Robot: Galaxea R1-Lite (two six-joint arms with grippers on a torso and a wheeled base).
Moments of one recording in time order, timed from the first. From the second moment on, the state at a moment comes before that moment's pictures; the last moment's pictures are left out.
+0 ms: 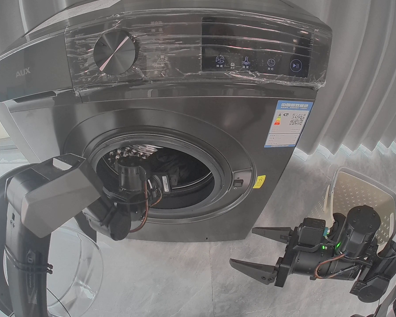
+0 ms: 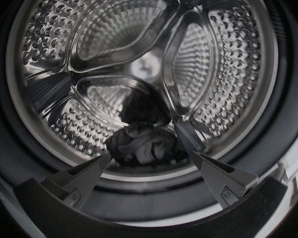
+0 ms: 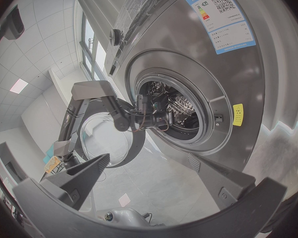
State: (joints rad) left arm -0.41 2.38 -1.11 -1.08 0.22 -0.18; right arm 0.72 1.87 -0.16 -1.55 0.30 0.19
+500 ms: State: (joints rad) left arm -0.59 1.96 -0.45 -1.28 0.22 -0.17; right arm 0.73 1.86 -0.16 -1.55 0.30 0.19
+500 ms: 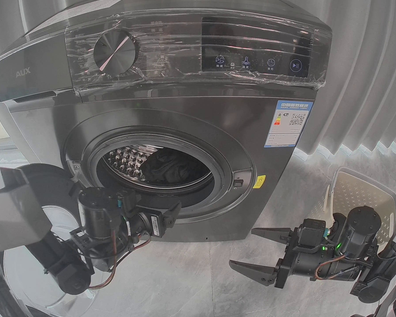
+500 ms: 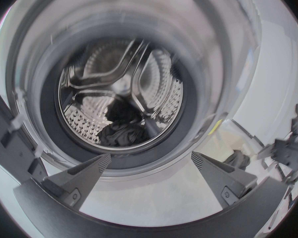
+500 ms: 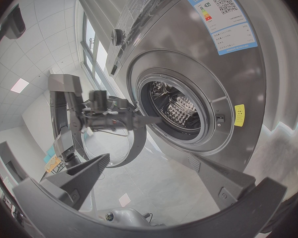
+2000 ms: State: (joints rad) left arm -0.70 1.57 -0.27 -1.36 0.27 -0.12; right arm 0.73 1.80 -0.15 -1.55 0.30 0.13
